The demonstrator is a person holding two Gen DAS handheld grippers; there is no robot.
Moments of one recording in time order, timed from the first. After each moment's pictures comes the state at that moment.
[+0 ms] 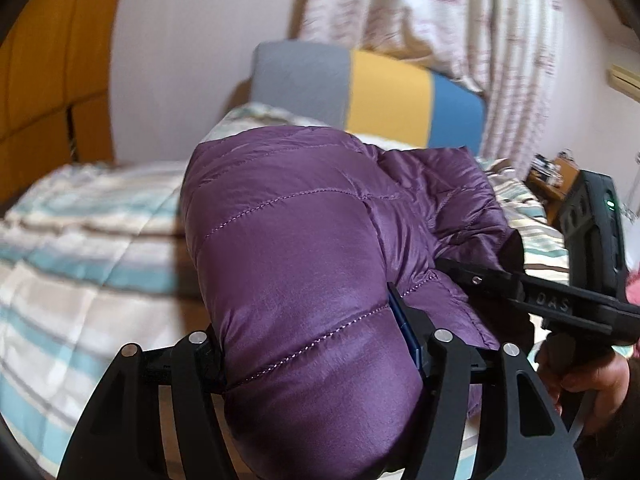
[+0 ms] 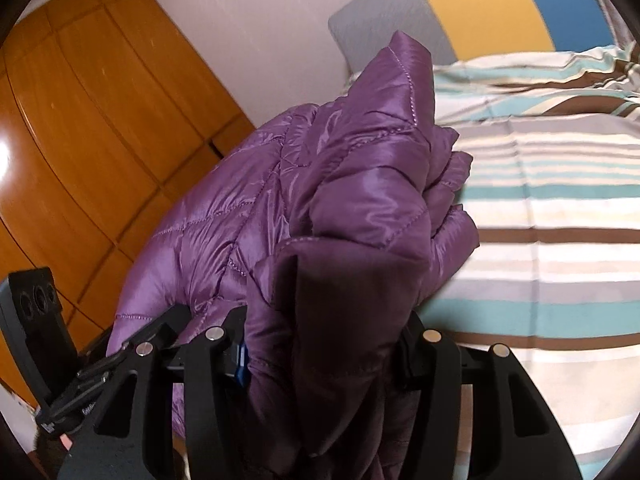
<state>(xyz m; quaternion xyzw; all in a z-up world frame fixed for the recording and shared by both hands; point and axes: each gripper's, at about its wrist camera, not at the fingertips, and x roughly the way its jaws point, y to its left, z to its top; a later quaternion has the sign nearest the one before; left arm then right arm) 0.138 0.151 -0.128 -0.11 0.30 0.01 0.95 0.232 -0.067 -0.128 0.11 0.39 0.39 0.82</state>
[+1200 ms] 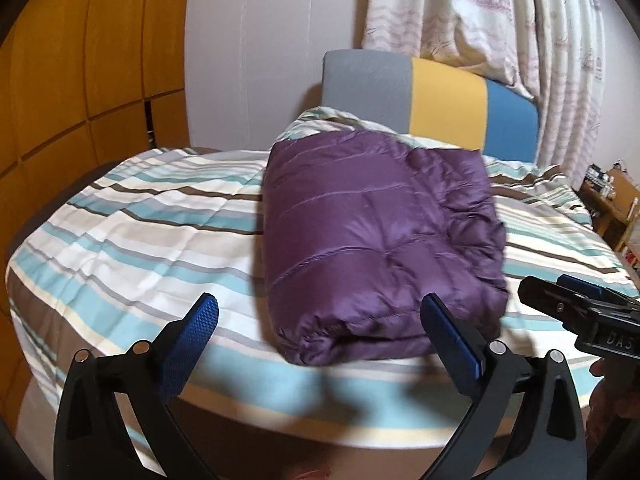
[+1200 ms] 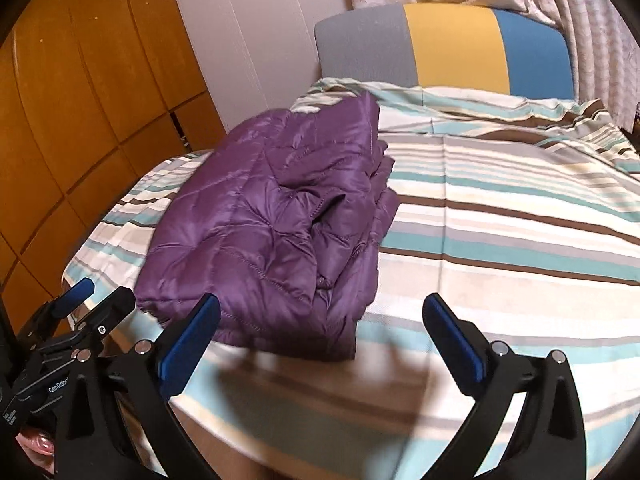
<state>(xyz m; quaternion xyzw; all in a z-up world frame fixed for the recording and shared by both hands) 0.031 0.122 -0.105 -0.09 0.29 0.13 0.94 0.127 -0.101 -0.110 0.01 0.37 0.30 0.88</state>
